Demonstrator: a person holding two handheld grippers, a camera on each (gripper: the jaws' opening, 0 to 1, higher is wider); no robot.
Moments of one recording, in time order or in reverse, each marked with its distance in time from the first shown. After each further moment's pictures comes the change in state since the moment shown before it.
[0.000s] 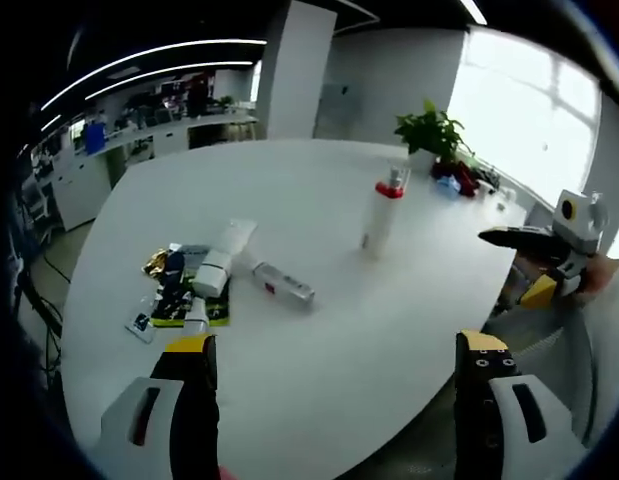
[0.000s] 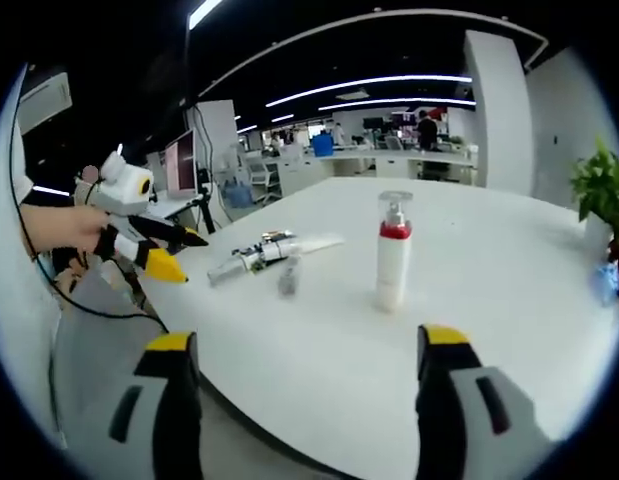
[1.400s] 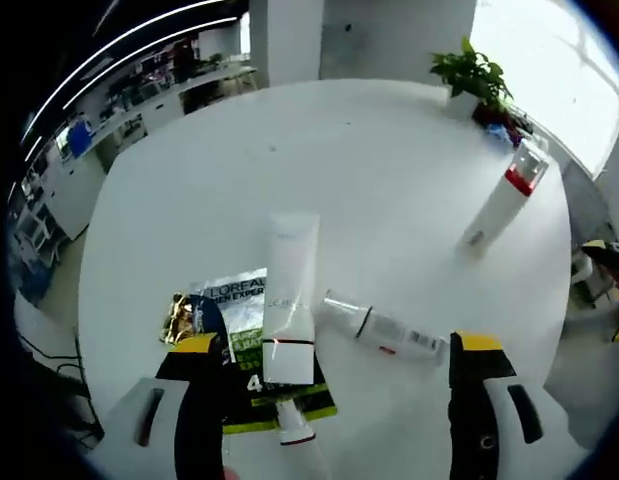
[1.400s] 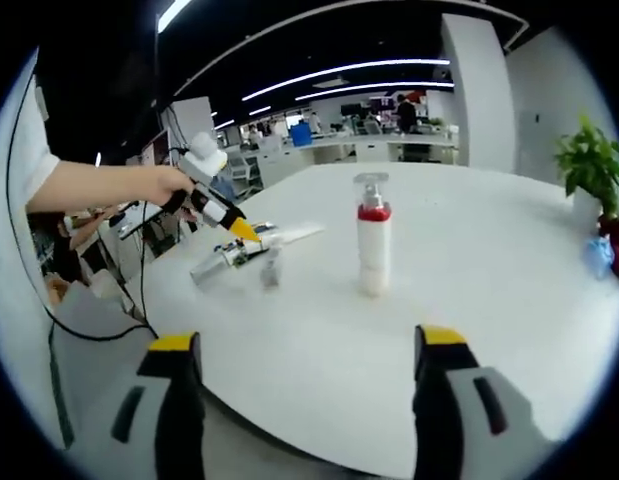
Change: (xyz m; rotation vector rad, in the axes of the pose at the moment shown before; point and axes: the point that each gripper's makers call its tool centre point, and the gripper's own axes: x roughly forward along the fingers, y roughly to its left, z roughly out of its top) left arm 0.114 0.107 0.053 0.103 0.292 0.073; right arm 0.004 -0.015 -0.010 0.076 0.054 -0.069
